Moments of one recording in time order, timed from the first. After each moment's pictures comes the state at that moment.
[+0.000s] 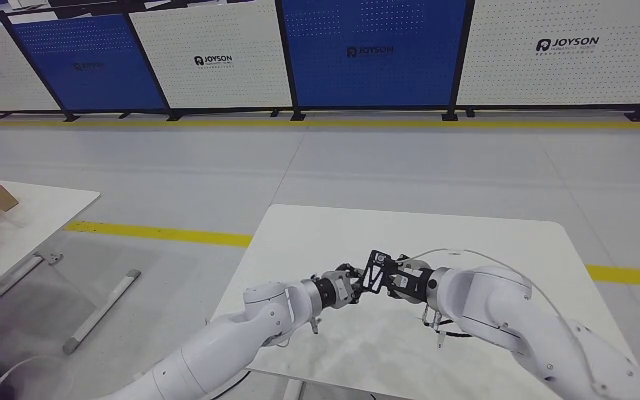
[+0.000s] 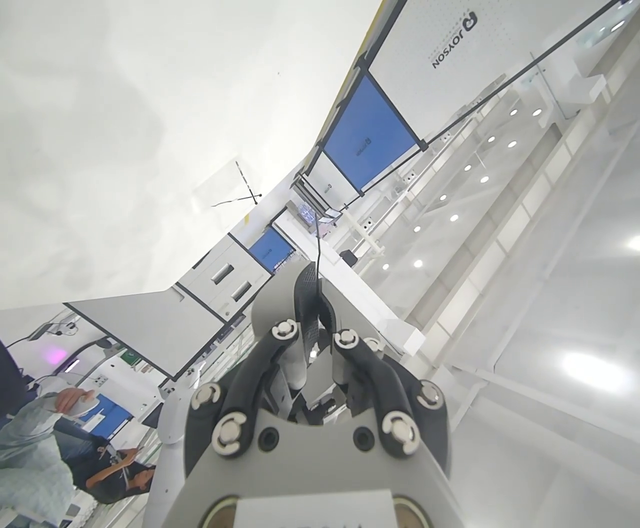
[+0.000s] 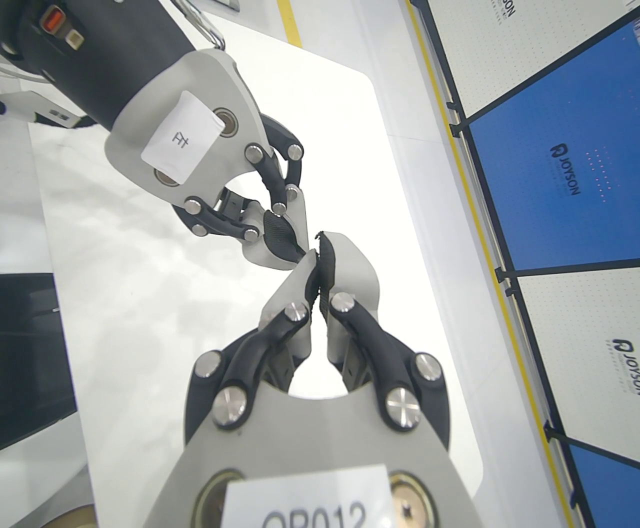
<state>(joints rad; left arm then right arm) 1.17 -0.92 -0.86 -1.78 -1.57 0.34 0.14 -0.65 -0.97 0.49 -1.82 -1.01 -0.33 0.71</state>
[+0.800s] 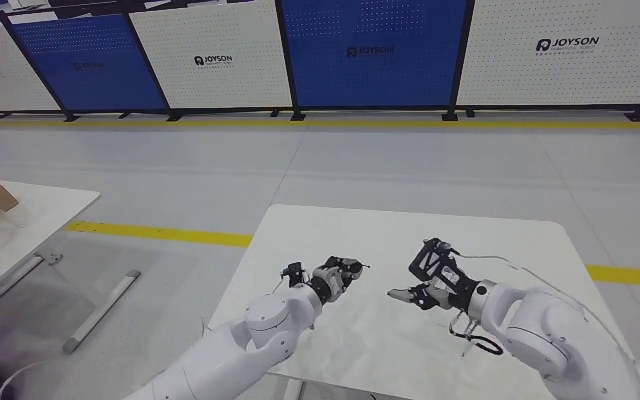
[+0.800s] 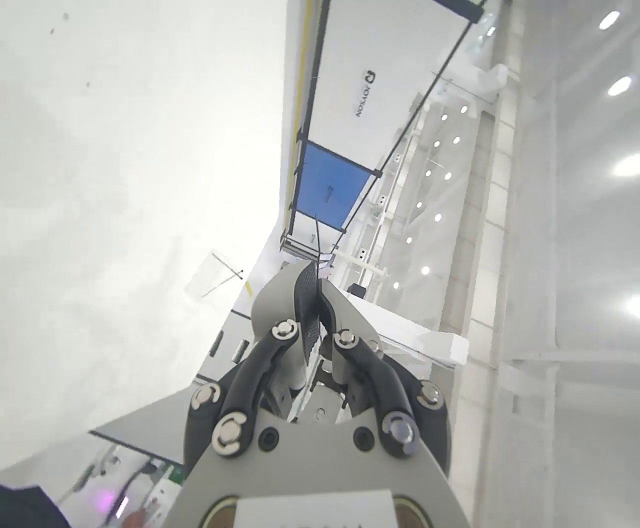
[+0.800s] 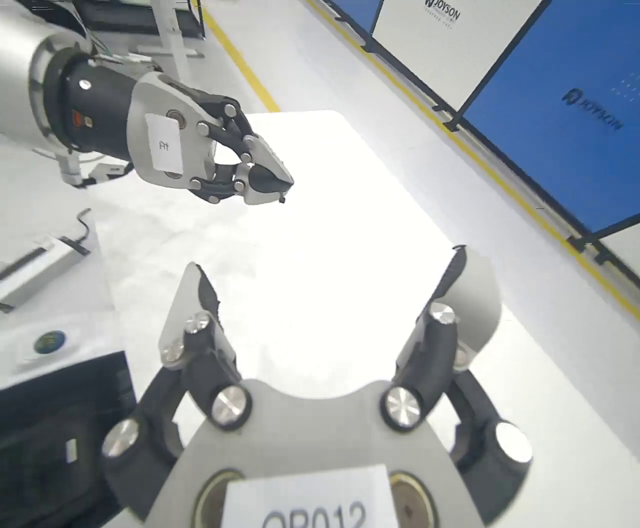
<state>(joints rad) 1.24 -0.92 -0.83 -1.85 -1.07 0.11 0.33 -0.99 -0.89 0.86 -1.84 -0.78 -0.32 0.56</state>
